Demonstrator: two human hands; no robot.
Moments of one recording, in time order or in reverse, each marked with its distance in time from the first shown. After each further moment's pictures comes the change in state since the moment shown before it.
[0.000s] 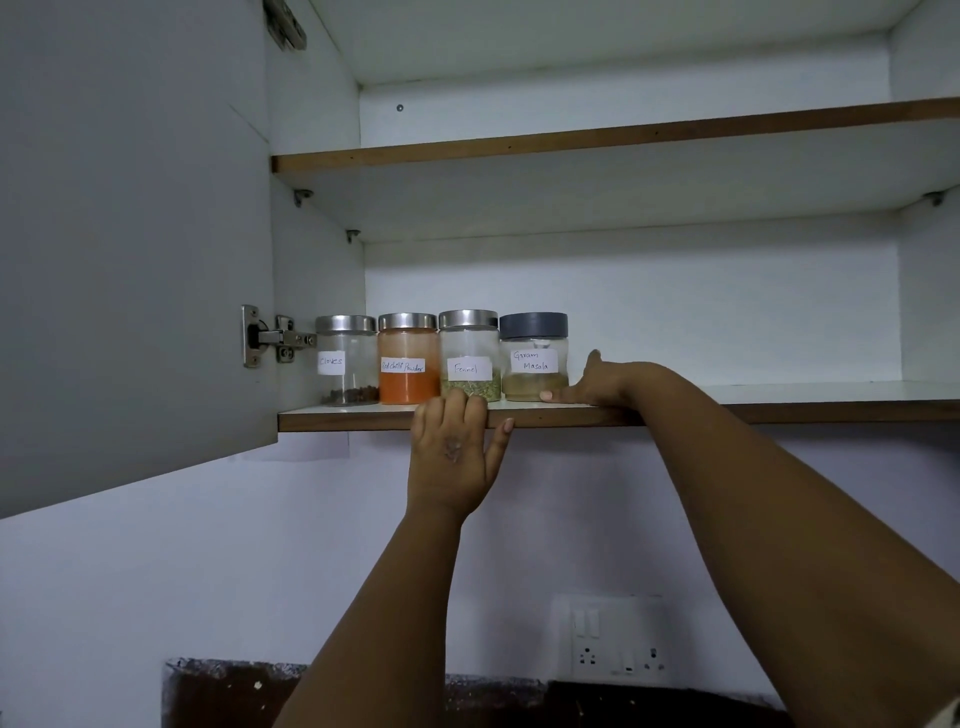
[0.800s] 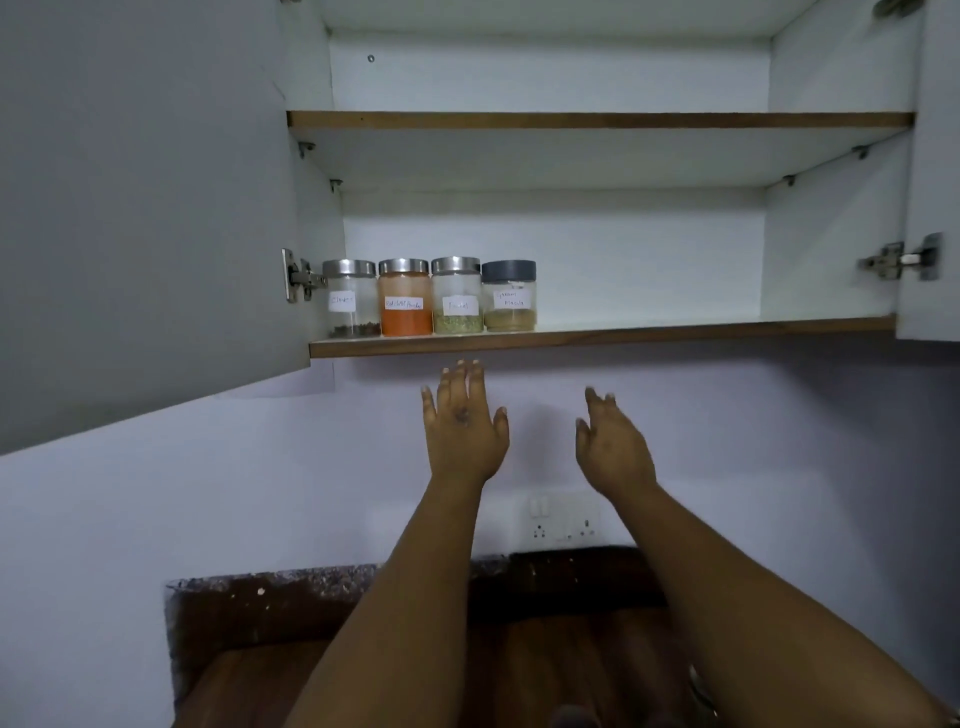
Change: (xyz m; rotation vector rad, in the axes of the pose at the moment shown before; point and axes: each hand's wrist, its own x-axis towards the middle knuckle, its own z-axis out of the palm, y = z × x) left_hand -0.065 0.031 -0.089 -0.239 -0.331 -0.171; right_hand -0.176 0.053 0.154 -0.047 0.640 -0.048
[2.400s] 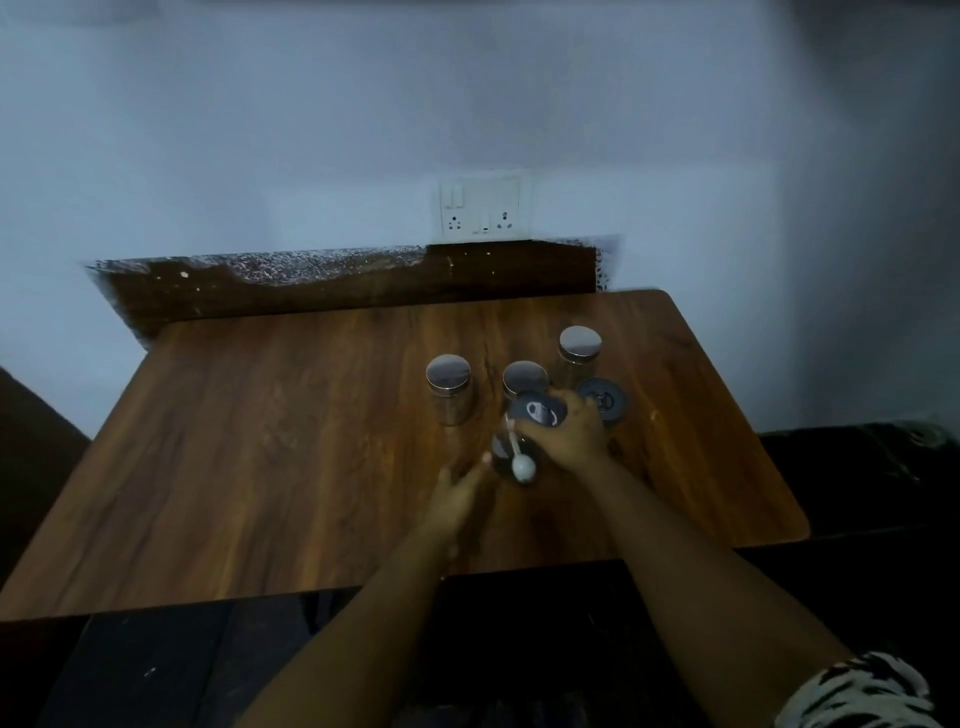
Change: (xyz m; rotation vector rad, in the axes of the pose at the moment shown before) left_hand -0.430 0.159 0.019 -0.976 -0.976 -1.536; right_hand -0.310 0.211 0.013 0.233 -0.595 0.586
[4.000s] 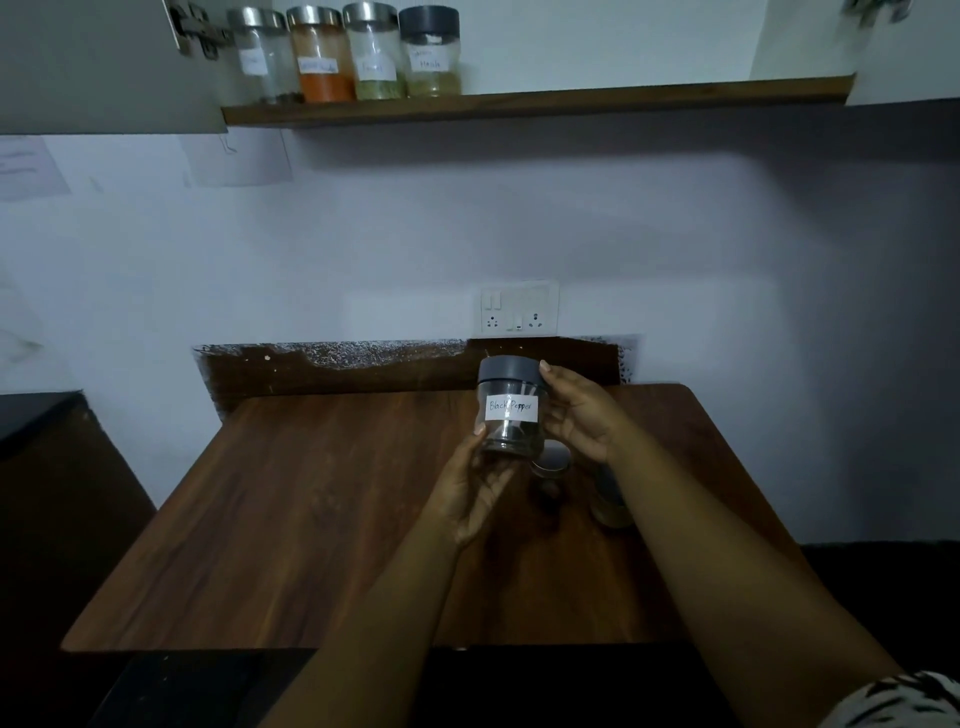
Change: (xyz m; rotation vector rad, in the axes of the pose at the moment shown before) left_hand -0.092 0.099 0.012 -0.464 -0.262 0.443; right_hand -0.014 -0.119 -0.078 1.033 -0.507 -0.092
